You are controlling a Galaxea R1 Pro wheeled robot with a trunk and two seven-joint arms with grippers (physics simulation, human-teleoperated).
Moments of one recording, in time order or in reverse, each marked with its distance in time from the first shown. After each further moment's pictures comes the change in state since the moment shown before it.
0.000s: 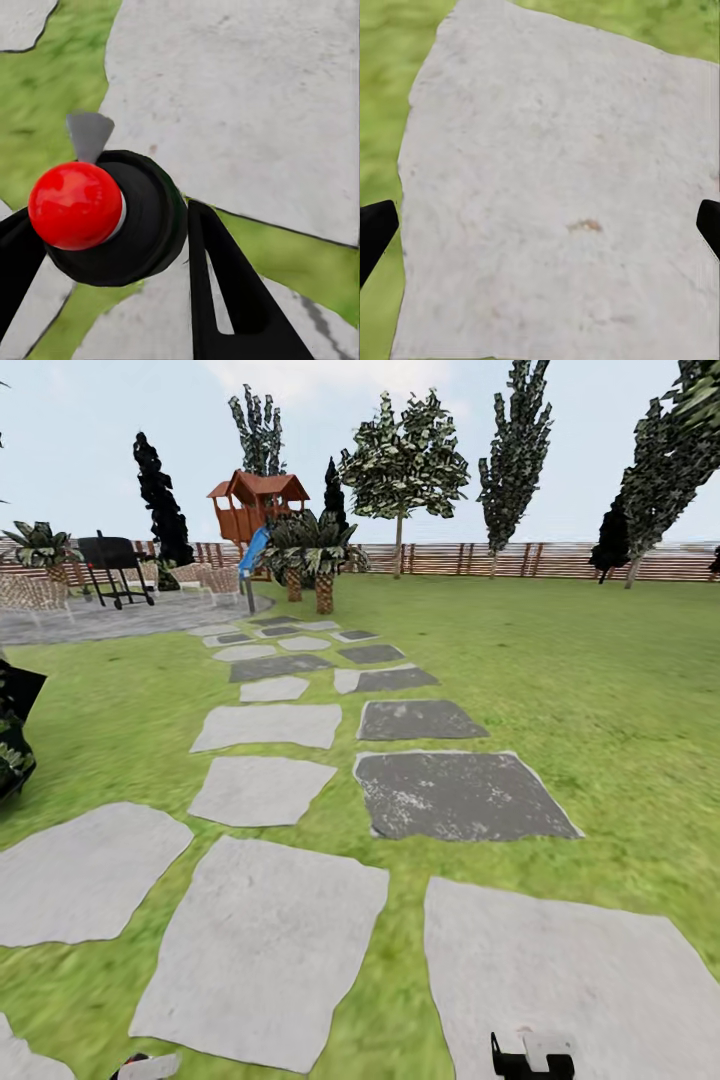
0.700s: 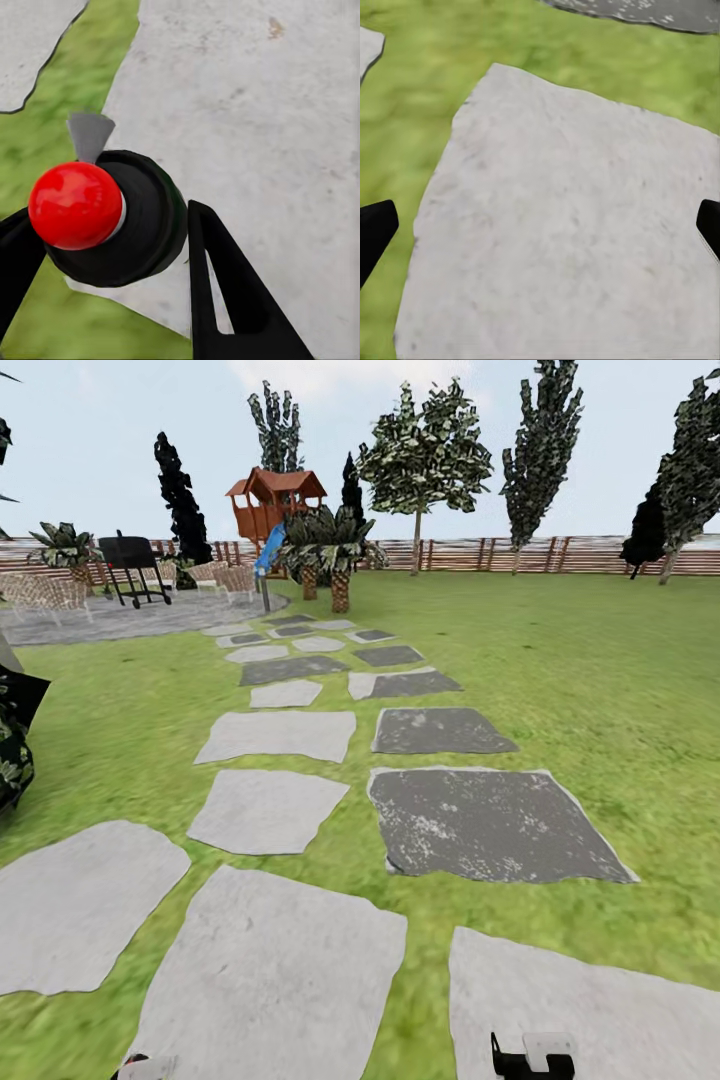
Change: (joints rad) left arm 0.001 0.000 0.000 0.000 0.001 0.000 0.000; right arm 0.000 0.001 0.000 0.000 0.000 0.000 -0.003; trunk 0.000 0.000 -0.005
